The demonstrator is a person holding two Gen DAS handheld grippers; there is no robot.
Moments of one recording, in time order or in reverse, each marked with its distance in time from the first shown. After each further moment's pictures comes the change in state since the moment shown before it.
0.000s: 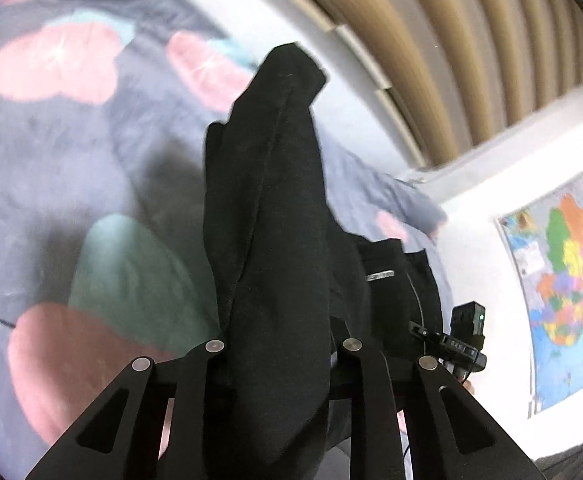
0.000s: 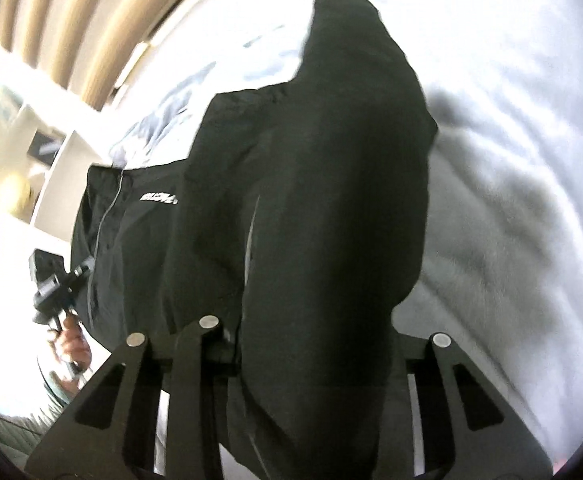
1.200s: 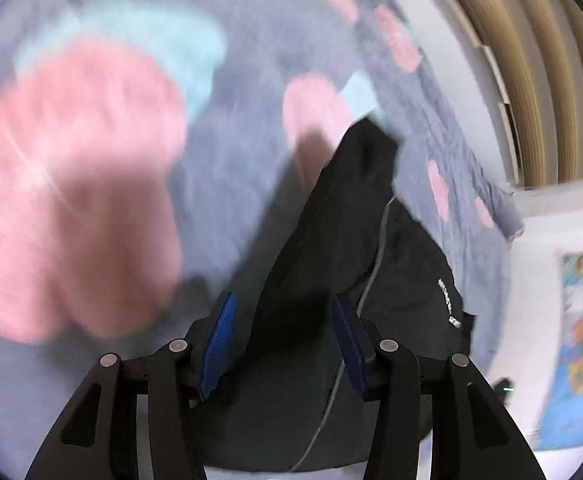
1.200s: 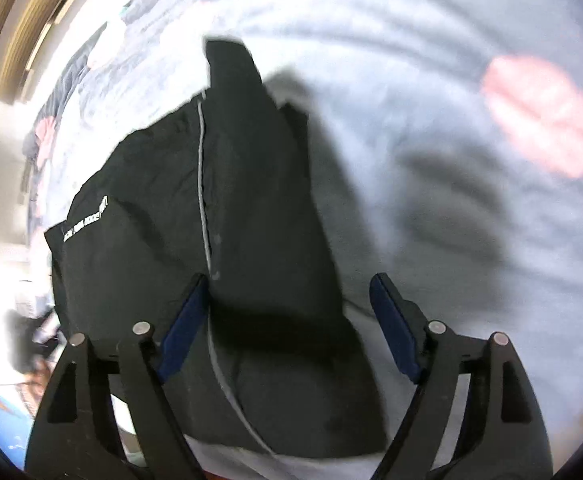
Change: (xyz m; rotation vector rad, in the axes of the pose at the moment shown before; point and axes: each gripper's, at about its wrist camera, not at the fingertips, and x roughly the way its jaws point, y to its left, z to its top) left arm -0.168 0.107 -0.216 -0.331 0.050 0.352; right arm 0.011 -0.073 -0.097 0.290 0.103 -0.371
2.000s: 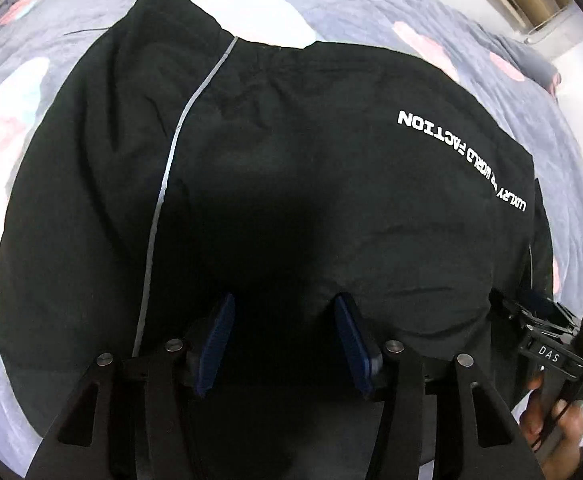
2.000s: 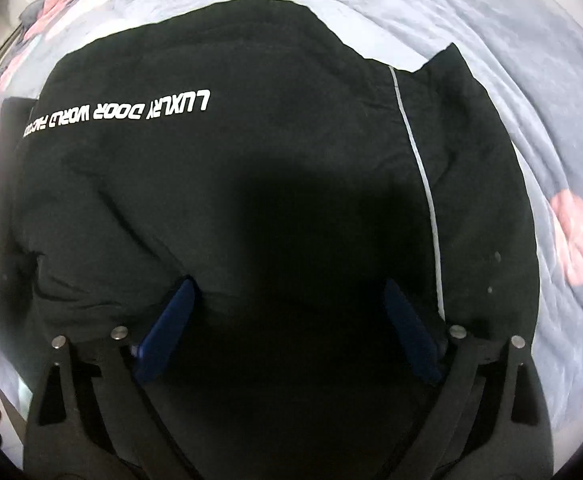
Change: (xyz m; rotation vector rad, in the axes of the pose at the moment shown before) left arm 0.118 -0.124 -0.063 0.372 0.149 0.274; right arm 0.097 0.104 -0.043 -0.399 -0.010 -0.253
